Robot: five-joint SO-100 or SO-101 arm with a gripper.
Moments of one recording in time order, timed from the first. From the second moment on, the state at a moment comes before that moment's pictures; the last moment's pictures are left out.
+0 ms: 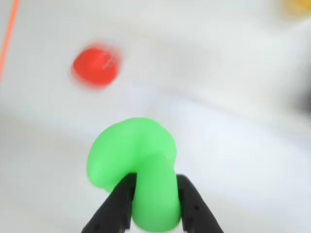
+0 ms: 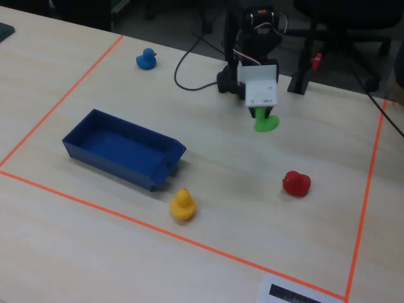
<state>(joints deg) -20.7 122.4 107.0 67.2 -78.2</state>
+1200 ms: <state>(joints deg) 33.4 60.1 39.0 75.3 -83.8</state>
